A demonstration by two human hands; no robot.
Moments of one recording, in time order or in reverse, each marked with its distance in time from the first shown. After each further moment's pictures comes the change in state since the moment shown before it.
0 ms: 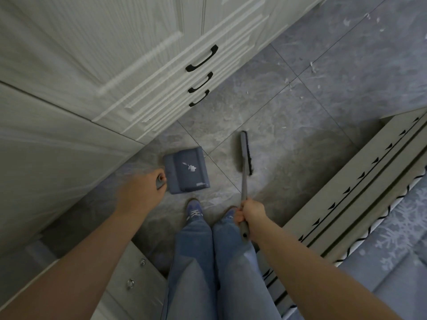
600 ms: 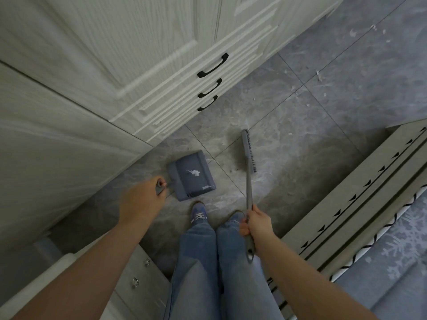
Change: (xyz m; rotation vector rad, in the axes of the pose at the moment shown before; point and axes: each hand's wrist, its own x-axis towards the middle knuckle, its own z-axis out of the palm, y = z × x) left_hand -0.026 -0.012 -0.001 -0.051 -0.027 -0.188; right_hand -0.028 0.024 -0.006 -0.048 0.027 -0.113
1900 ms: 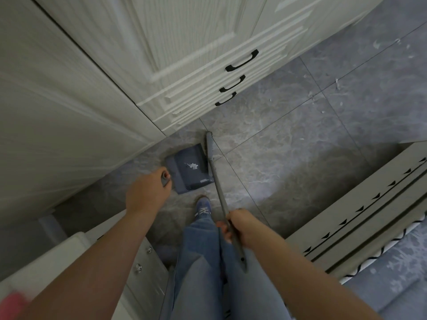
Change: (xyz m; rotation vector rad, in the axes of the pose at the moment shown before) left_hand -0.008 -0.039 0.002 -0.074 0.044 -0.103; right_hand -0.024 0.016 0.067 -0.463 -0.218 0.204
